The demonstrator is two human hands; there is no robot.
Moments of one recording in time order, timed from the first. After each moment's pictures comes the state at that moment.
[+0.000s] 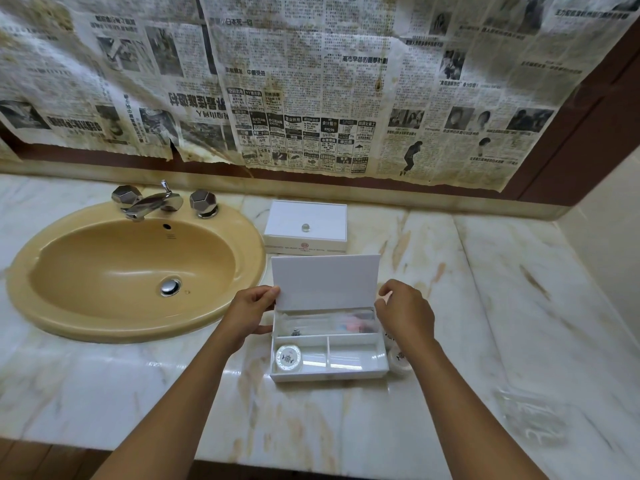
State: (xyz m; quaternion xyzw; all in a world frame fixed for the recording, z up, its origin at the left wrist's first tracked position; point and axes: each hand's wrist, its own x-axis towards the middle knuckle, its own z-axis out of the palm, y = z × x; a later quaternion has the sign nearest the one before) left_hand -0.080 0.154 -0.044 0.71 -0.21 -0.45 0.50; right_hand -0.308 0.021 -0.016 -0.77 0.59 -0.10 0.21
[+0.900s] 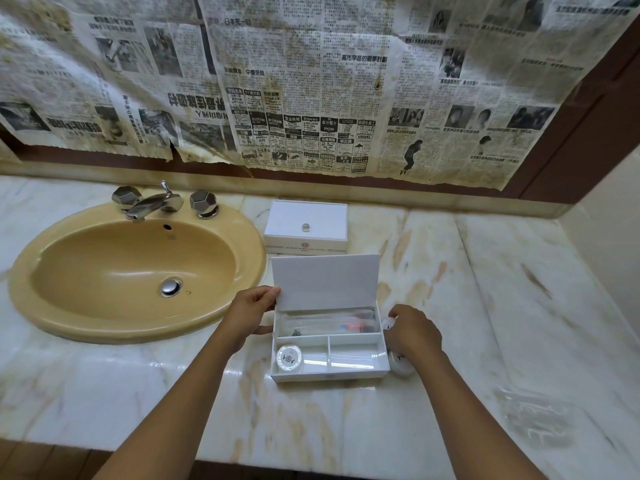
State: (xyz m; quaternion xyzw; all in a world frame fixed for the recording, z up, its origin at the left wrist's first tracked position) left_hand -0.083 0.154 -0.040 0.71 -0.21 -0.45 0.51; right_hand -0.331 0.018 -0.051 -0.75 0.61 0.06 0.24
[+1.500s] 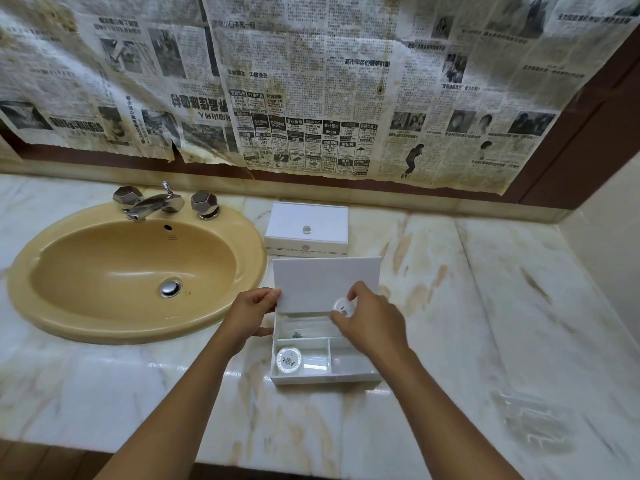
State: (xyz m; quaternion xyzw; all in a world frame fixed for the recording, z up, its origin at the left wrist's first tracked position) left_hand -0.082 0.154 -0.040 0.71 -0.21 -0.45 0.50; right_hand -0.278 0.066 0.017 -0.83 0.51 -0.06 0.23
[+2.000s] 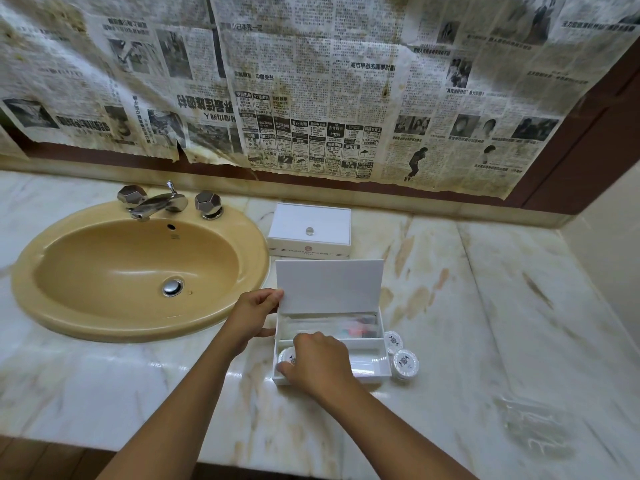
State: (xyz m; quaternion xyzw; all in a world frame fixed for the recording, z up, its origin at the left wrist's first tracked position) left_hand -0.083 0.156 -0.040 0.71 -0.22 -0.44 0.50; right_hand -0.235 0.130 -0.022 -0.90 0.38 0.06 0.21
